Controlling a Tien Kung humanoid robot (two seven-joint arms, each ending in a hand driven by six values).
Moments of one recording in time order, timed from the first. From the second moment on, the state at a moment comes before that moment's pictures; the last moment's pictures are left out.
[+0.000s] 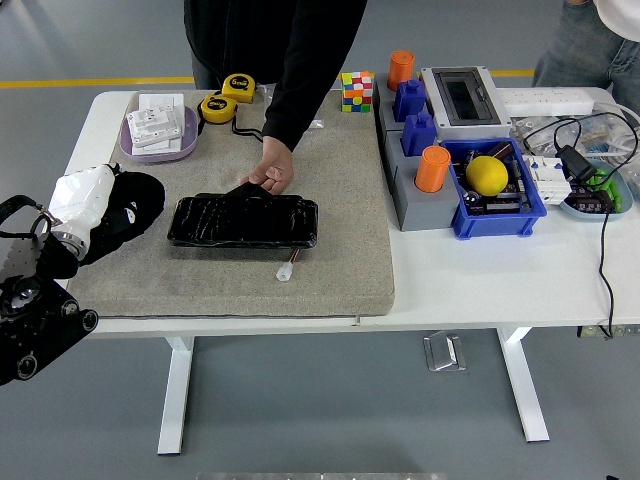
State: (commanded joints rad) left arm -0.58 0.46 -0.58 -0.94 1.75 0.55 0.31; right arm 0.14 -0.30 0.83 0.21 -0.56 0.06 -0.25
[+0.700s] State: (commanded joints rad) left arm -0.53 0.44 -0.60 -0.86 1.64 0.57 0.24; right arm 0.14 -0.29 0.84 0.21 -0.56 0.06 -0.25
